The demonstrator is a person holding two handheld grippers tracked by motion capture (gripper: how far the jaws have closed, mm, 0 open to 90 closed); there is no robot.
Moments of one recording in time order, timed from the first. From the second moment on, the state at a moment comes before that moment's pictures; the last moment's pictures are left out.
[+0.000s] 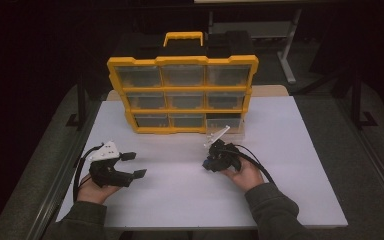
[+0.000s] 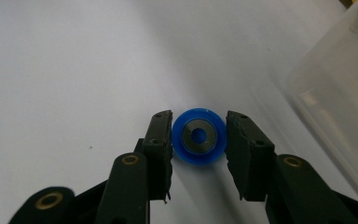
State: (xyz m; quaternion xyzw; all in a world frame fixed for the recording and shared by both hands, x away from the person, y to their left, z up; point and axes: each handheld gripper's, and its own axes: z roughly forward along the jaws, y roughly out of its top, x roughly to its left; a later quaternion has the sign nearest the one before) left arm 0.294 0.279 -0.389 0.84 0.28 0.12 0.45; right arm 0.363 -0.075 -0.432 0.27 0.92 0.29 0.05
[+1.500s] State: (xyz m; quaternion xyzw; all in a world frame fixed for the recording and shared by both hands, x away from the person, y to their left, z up) left arm 0.293 0.280 -0.388 0.84 0.28 0.12 0.45; right arm 0.355 -0.084 -0.377 0.22 0.91 0.35 0.01
